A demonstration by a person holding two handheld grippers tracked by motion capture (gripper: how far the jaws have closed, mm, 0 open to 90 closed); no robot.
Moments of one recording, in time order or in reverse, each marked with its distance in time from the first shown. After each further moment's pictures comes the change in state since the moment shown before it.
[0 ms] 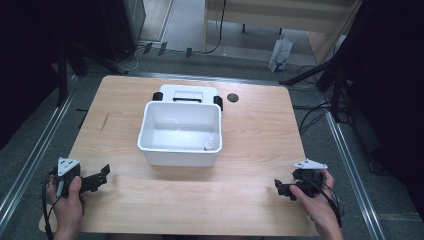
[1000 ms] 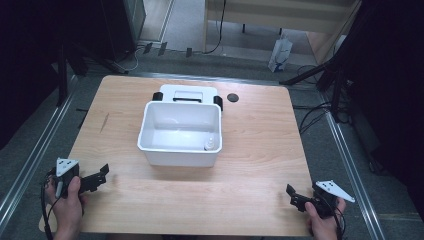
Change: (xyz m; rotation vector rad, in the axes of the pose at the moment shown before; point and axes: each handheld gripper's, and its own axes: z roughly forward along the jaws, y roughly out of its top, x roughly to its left) left arm 0.002 0.000 -0.001 -0.013 0.009 -0.014; right arm -0.023 -0.067 -0.006 -0.308 0.005 0.259
